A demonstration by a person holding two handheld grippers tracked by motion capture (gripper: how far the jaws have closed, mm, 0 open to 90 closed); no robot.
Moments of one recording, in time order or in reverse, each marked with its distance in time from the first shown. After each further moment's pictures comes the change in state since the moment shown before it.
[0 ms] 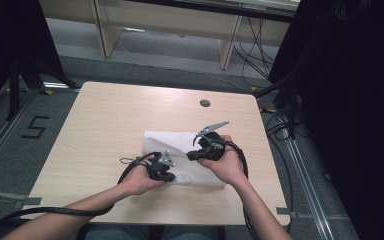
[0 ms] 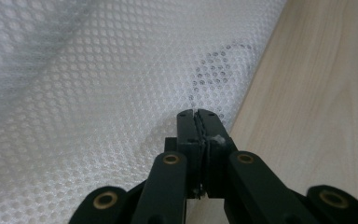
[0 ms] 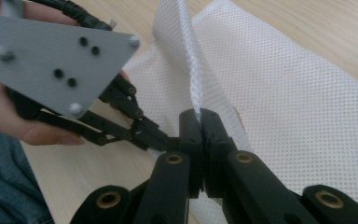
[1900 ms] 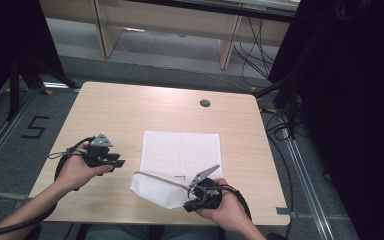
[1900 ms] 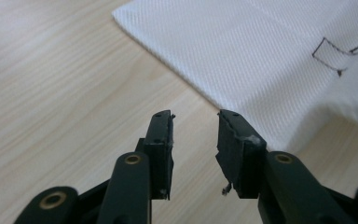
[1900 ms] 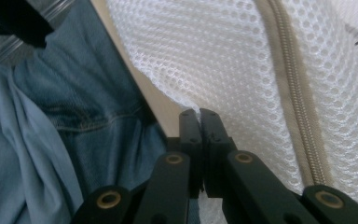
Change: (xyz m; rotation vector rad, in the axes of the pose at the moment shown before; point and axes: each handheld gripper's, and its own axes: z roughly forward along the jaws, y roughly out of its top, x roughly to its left) left arm 0.059 -0.080 -0.124 -0.118 0.214 -0.290; right arm 0.069 -0.087 0.008 0.239 0.163 -0.053
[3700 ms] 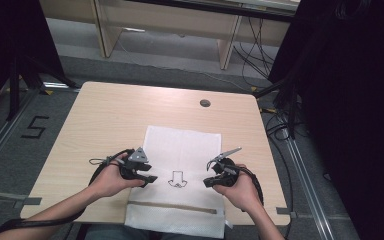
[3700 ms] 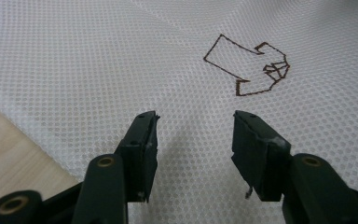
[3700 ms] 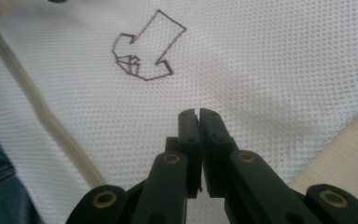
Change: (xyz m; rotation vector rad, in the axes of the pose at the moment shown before) left arm -0.064 0.013 0.064 0.022 -0.169 0.177; right arm -0.067 0.000 -0.026 -0.067 -0.193 0.229
